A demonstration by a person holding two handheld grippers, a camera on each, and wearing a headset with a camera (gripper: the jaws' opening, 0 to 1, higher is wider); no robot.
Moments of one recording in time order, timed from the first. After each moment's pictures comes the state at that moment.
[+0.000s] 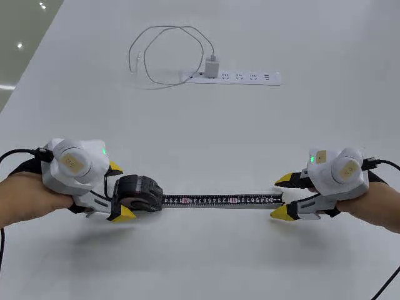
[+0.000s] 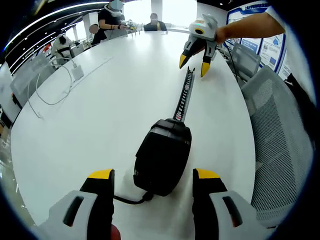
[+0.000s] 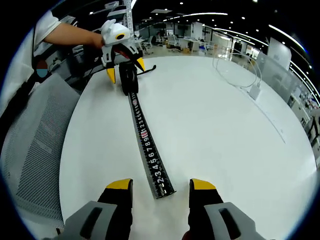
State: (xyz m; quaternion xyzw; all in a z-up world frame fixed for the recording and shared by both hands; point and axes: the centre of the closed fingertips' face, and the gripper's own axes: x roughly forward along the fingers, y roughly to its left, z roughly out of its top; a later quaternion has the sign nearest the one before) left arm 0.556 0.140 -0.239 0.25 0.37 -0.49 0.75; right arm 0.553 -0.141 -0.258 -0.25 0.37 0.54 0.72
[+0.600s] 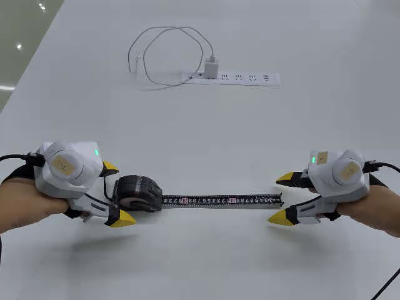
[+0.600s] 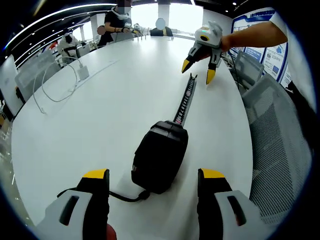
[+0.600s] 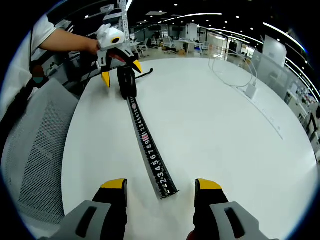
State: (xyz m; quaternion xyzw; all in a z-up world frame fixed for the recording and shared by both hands) left arm 0.551 0.142 -0.232 0.22 0.36 -0.47 0.77; right arm 0.548 -0.140 -0.251 -0.23 0.36 0.53 0.73
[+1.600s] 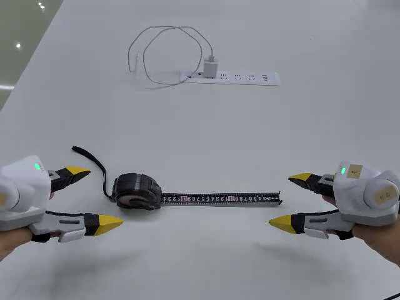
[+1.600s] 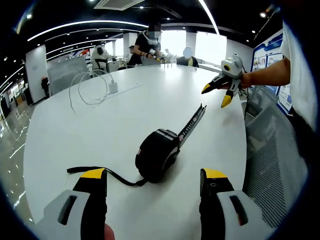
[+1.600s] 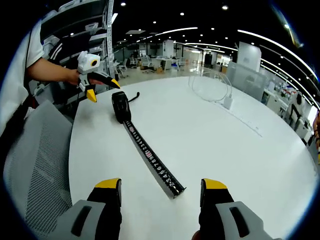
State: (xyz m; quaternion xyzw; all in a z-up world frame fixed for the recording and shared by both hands) left arm 0.525 0.171 -0.193 0.12 0.29 -0.40 0.86; right arm 0.528 -0.140 -0.210 -0.18 0.30 0.46 0.81
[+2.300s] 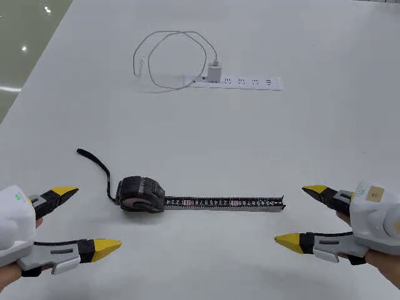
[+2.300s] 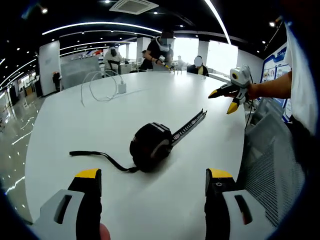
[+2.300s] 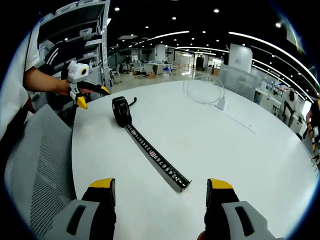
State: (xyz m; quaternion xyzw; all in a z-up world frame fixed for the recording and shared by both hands) left arm 0.492 0.180 -0.192 0.08 0.28 -0.36 0.89; right arm 0.509 -0.143 -0.202 -0.16 0.29 0.44 0.84
